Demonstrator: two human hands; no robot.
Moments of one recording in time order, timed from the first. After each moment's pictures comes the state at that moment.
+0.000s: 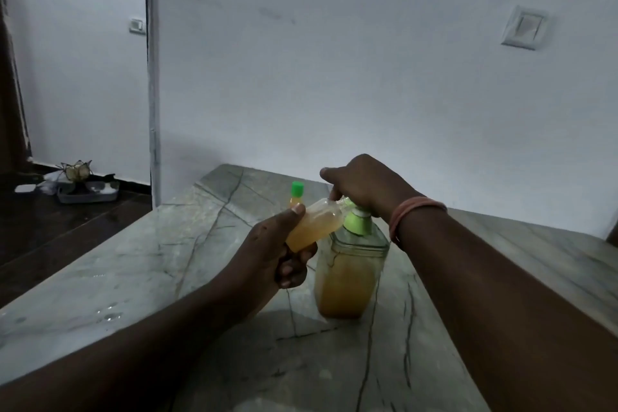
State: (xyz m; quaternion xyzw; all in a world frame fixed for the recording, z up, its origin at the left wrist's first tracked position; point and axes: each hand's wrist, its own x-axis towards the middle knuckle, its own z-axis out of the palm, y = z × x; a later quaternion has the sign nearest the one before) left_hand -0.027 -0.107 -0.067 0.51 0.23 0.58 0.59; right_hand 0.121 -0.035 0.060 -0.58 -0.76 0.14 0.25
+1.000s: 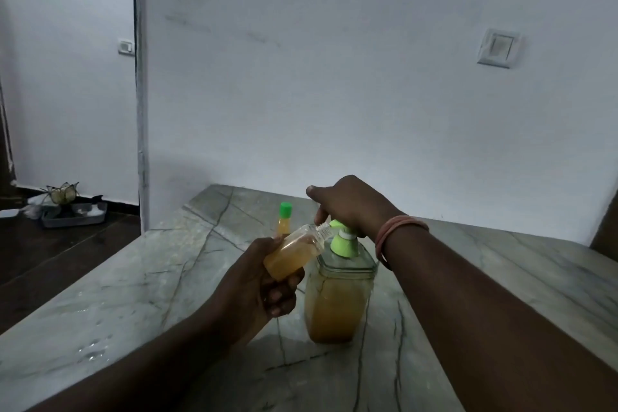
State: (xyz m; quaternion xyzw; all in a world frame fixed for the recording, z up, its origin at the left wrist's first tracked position) left_hand -0.028 -0.112 -0.068 0.46 0.22 0.58 0.64; right_hand 0.123 -0.037 0.061 -0.57 -0.75 0.18 0.28
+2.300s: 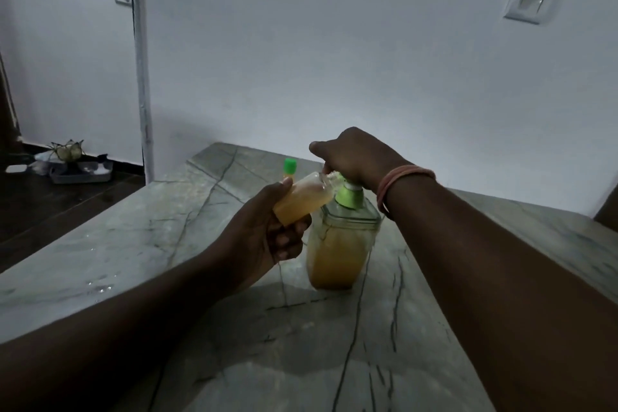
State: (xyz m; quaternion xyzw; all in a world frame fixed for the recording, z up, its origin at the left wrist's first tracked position) left_hand -0.024 -0.112 -0.065 0.47 0.23 0.57 0.64; right_hand 0.118 -0.038 0.059 -0.57 -0.78 0.12 0.23
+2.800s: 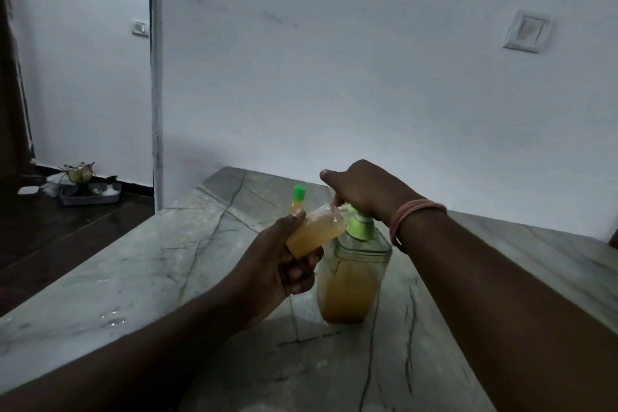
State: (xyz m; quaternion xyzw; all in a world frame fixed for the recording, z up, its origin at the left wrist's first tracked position) left_hand -0.026 -0.110 -0.069 0.47 0.22 0.57 0.64; right_hand 0.122 -0.032 0.057 -0.57 -0.78 0.12 0.23
